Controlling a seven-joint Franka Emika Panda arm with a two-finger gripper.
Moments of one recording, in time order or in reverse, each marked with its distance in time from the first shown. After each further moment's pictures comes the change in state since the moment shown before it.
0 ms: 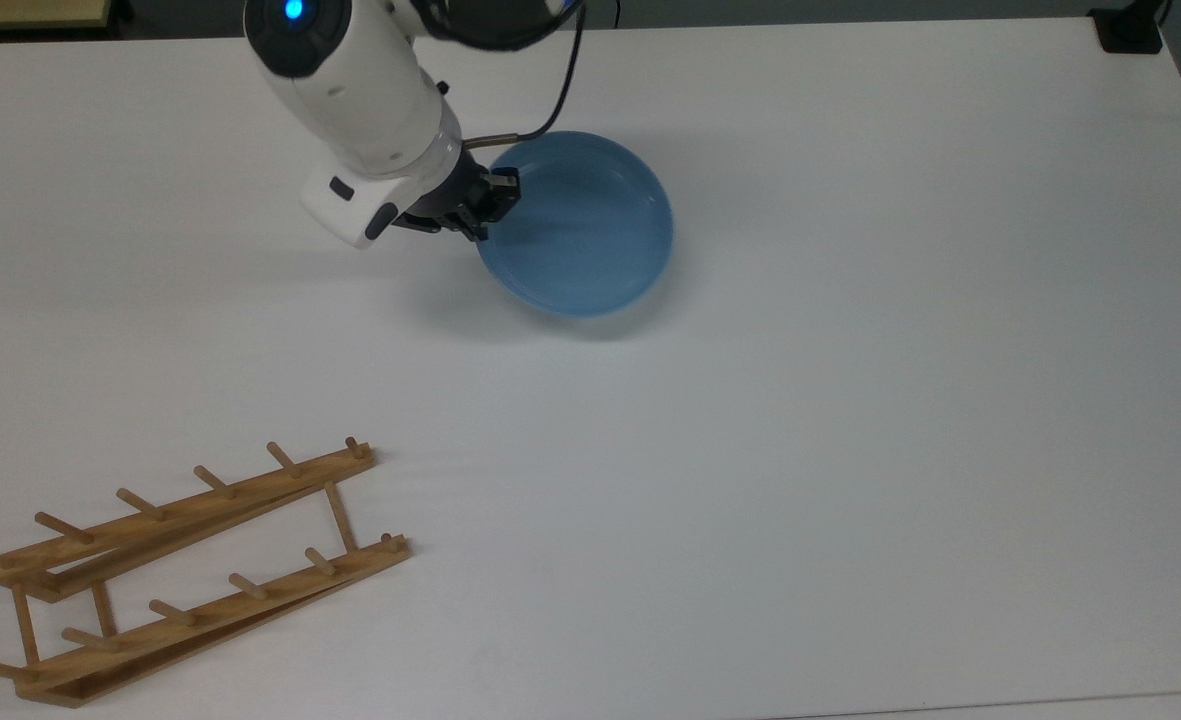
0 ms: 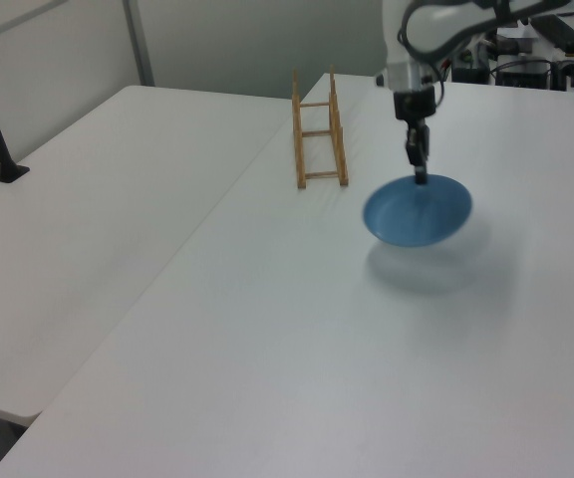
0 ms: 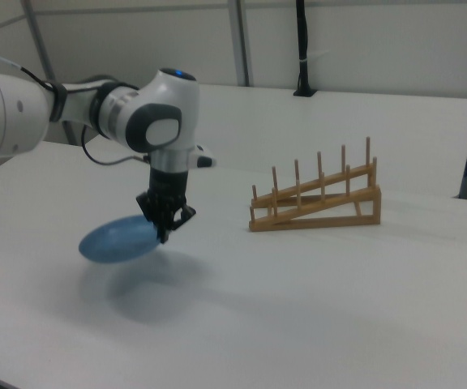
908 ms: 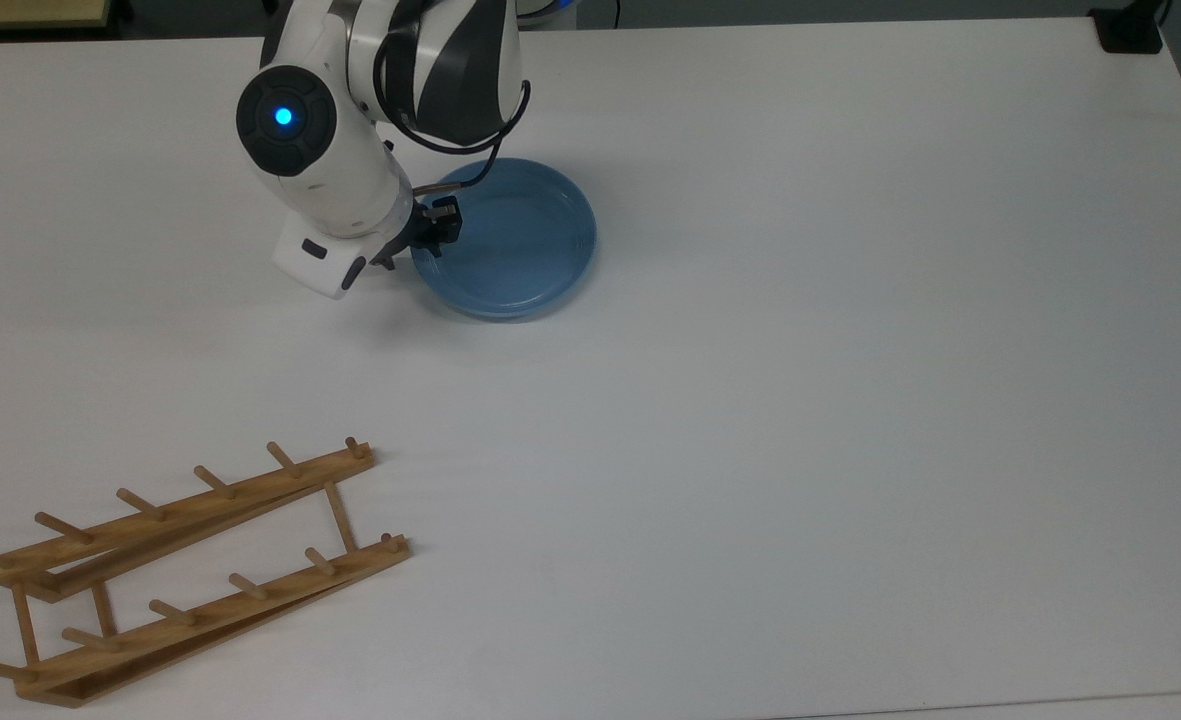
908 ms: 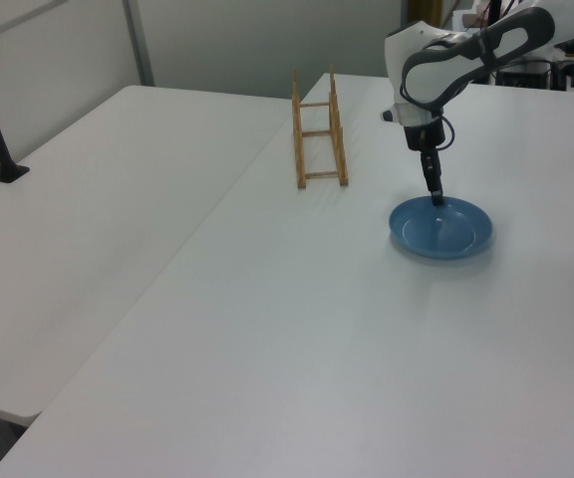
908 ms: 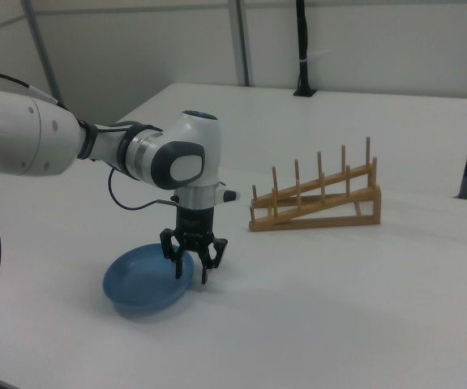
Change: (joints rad) arm -0.047 0.098 -0.011 -0.048 -0.114 0.102 -0.173
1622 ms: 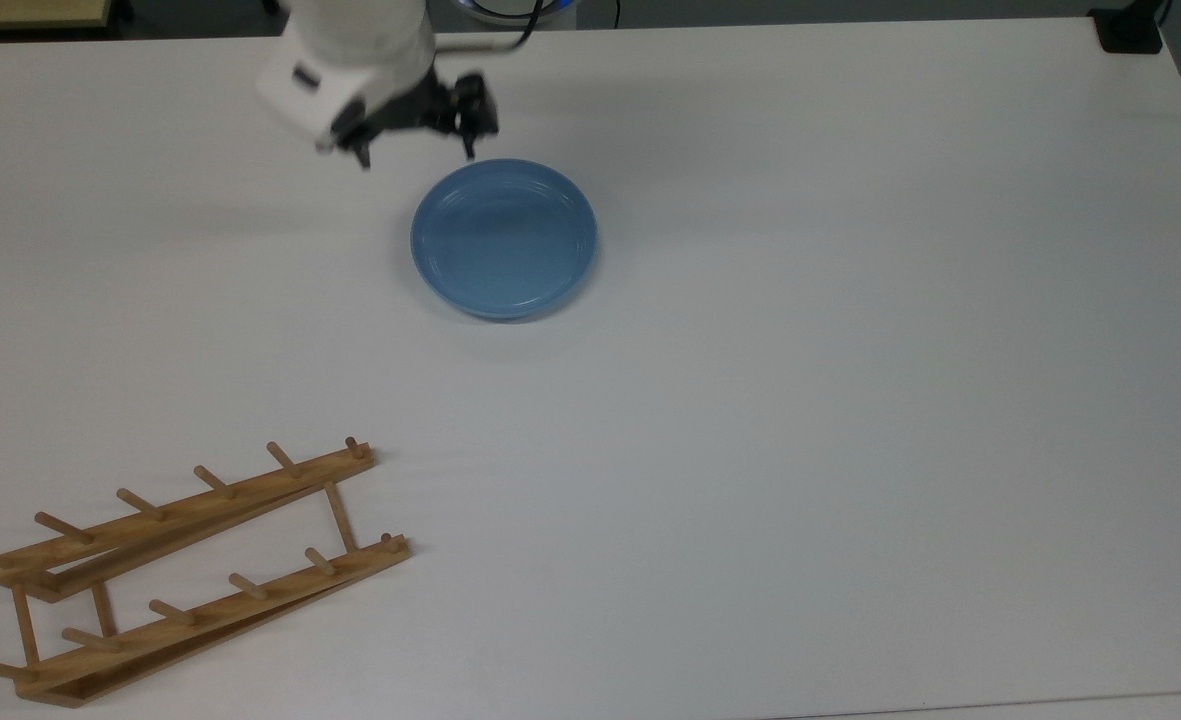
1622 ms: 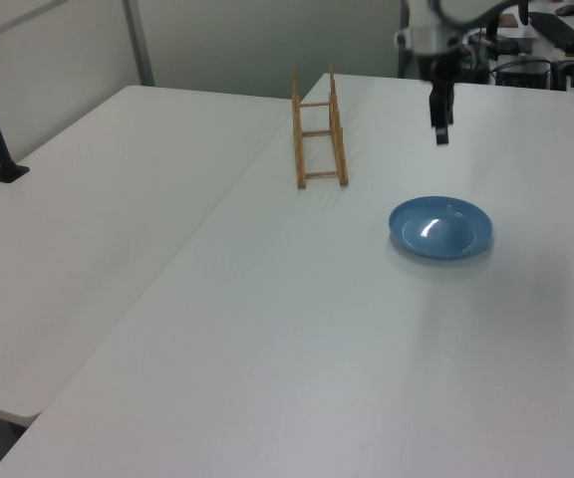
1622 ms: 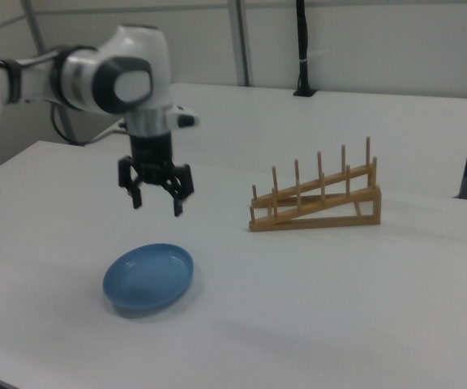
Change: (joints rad) arm 0.011 -0.300 0.085 0.028 -0.112 -0.180 0.298
